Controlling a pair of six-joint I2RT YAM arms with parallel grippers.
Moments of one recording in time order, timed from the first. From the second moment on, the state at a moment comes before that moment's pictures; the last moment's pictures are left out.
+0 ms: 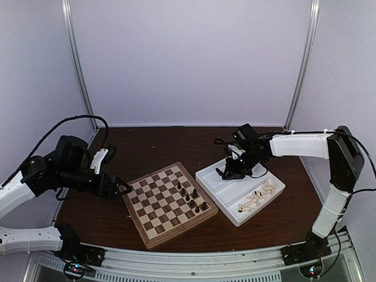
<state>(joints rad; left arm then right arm) -0.70 0.79 0.82 -0.78 0.21 -0.39 0.59 1.77 1.21 -0.53 -0.28 0.47</state>
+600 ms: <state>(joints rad) -0.71 0.79 0.51 -0.03 0.30 -0.36 0.70 1.56 1.15 -0.55 -0.56 0.29</state>
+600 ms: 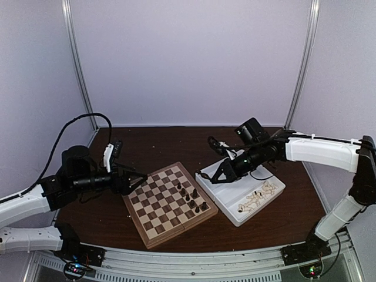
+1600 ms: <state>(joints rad) -0.71 1.16 0.69 0.21 0.58 -1.13 0.92 1.60 1.26 -0.37 -0.60 0.27</state>
